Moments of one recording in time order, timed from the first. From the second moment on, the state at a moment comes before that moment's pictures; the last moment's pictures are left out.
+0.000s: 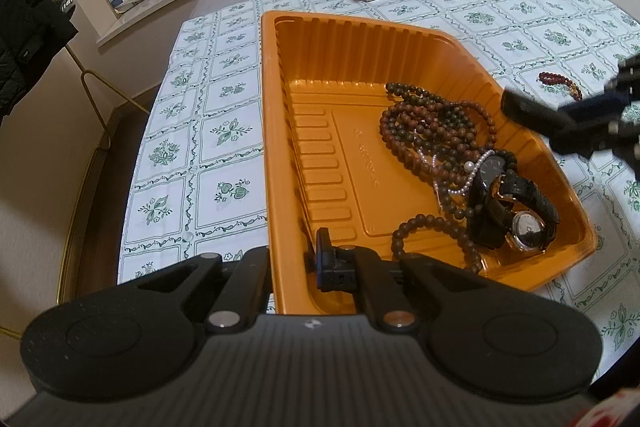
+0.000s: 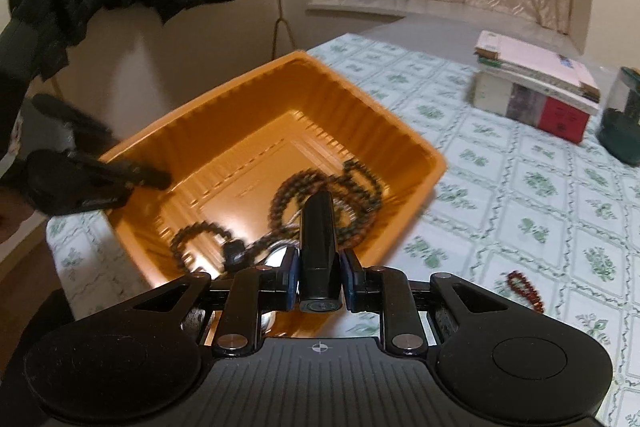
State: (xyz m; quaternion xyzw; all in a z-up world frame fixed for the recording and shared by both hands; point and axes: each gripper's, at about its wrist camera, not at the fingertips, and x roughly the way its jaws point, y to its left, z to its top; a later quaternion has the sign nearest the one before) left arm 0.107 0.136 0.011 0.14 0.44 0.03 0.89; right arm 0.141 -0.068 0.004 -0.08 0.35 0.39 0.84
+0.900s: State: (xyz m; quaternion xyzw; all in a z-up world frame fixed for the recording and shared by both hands) left arm 0.105 0.138 0.010 0.14 0.44 0.03 0.89; right arm 0.134 -0.009 -0.013 -0.06 0.38 0.47 0.80
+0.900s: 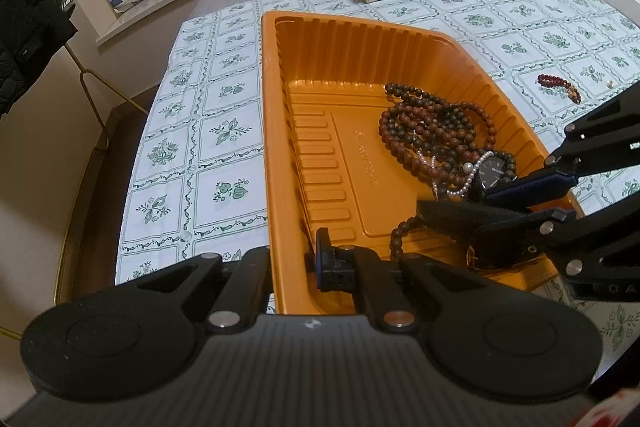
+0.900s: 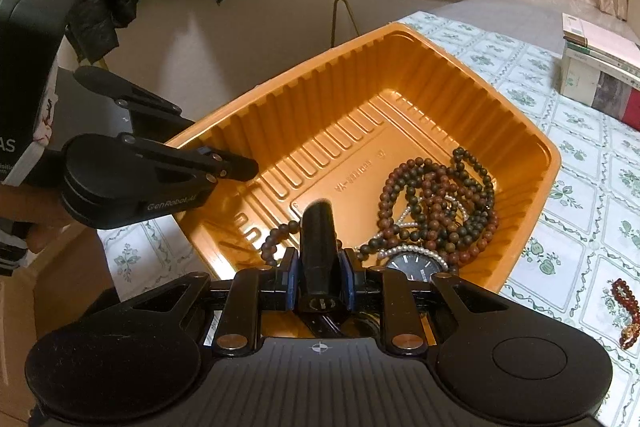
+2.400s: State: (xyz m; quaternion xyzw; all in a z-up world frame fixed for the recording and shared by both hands) left arm 0.104 0.138 0.010 0.14 0.44 0.03 0.89; right arm 0.176 -0.261 -0.052 0.03 0.37 0.10 0.92
